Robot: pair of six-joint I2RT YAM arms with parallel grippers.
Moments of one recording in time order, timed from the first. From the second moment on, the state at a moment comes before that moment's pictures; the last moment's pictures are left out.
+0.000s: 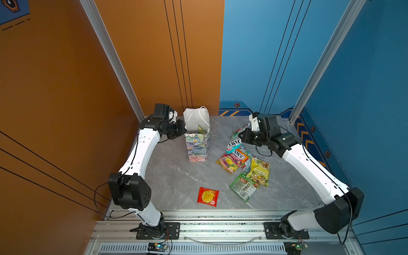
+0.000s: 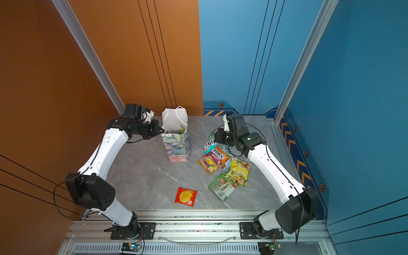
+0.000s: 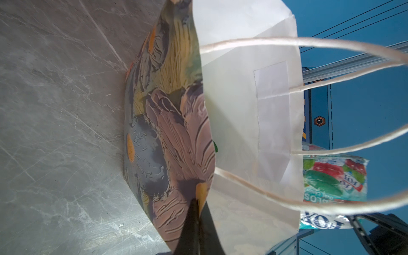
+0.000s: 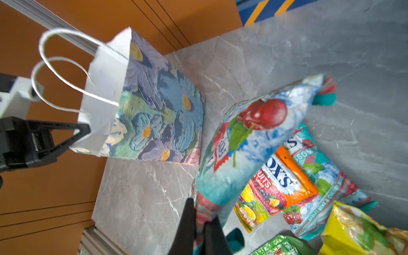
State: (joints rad) left arm -0.11 1.64 1.67 -0.91 0.44 -0.49; right arm 0.44 1.43 1.46 -0.65 -0.16 0.57
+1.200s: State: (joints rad) left arm -0.14 1.58 1.61 -0.89 0.43 -0.49; right arm 0.64 1.97 2.47 -0.59 -0.14 0.47
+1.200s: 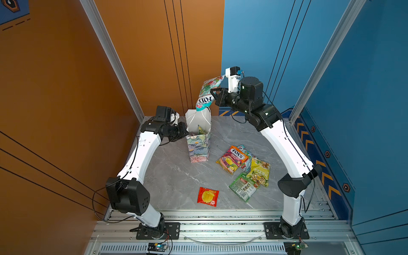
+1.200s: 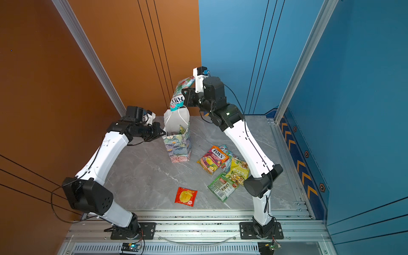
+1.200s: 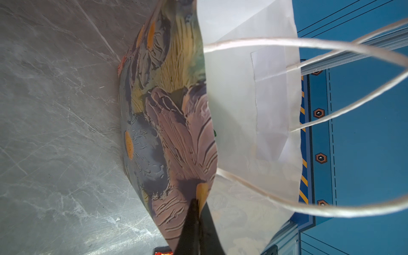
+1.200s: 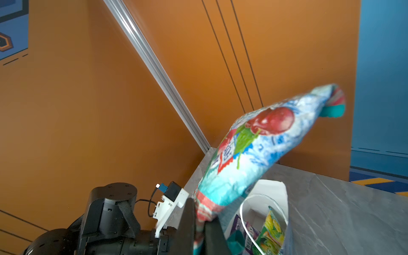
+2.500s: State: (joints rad) left arm -0.13 1.58 1.60 -0.88 0.43 -0.49; right arm 0.64 1.93 2.31 -0.74 -0.14 0.39
